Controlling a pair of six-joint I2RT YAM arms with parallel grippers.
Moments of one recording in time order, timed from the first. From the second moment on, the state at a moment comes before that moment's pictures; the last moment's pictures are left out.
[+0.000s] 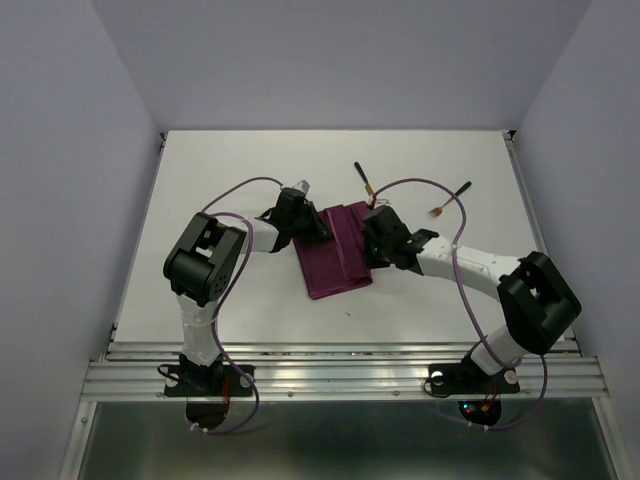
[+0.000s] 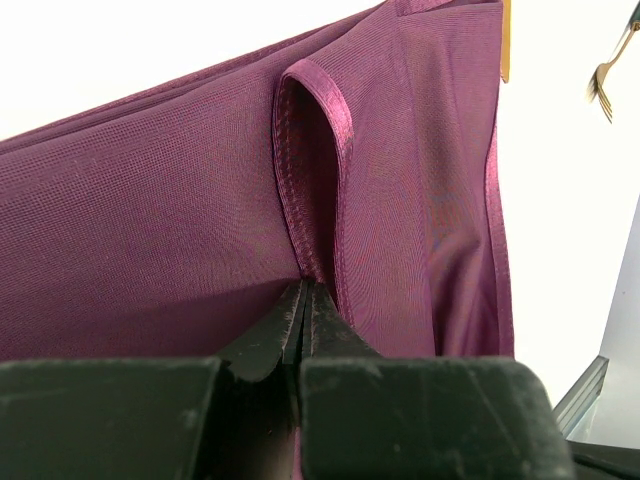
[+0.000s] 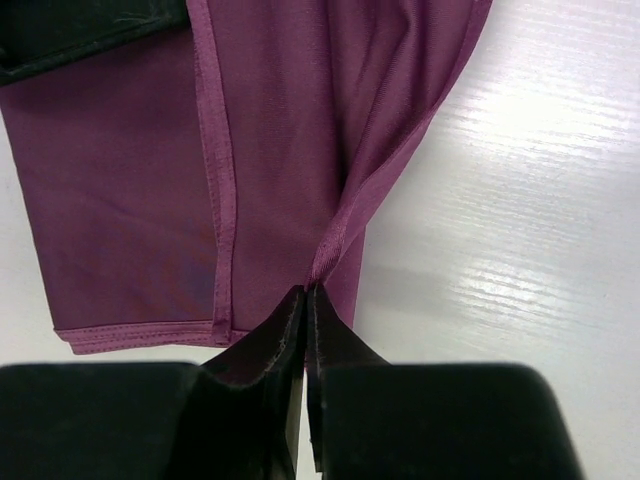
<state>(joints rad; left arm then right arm) -0.49 1.94 1.01 0.22 0.25 -0.80 0.70 1.55 0.93 -0.28 0.17 0.52</state>
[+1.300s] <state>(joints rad) -0.47 1.91 1.02 0.12 0.25 -0.78 0.77 1.73 0.97 -0.19 0.10 0.38</state>
